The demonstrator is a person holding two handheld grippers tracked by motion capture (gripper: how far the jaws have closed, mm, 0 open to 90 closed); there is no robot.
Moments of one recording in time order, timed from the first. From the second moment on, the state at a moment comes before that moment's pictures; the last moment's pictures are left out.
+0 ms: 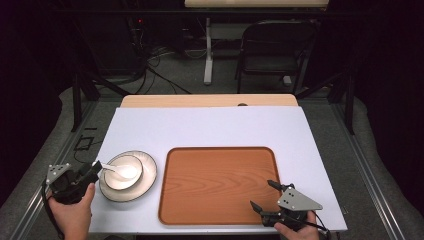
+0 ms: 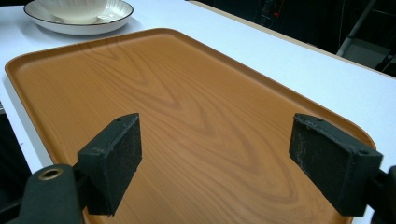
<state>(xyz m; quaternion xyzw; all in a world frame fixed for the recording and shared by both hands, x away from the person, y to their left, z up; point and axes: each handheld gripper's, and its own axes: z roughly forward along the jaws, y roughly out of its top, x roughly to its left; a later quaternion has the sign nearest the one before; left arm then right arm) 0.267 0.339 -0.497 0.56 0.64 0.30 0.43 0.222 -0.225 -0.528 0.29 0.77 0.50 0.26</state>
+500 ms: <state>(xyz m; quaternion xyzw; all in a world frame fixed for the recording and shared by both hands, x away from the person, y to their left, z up) 0.266 0.344 -0.513 0.55 0.66 0.27 0.43 0.222 -0.225 -0.528 0.29 0.78 0.49 0.26</state>
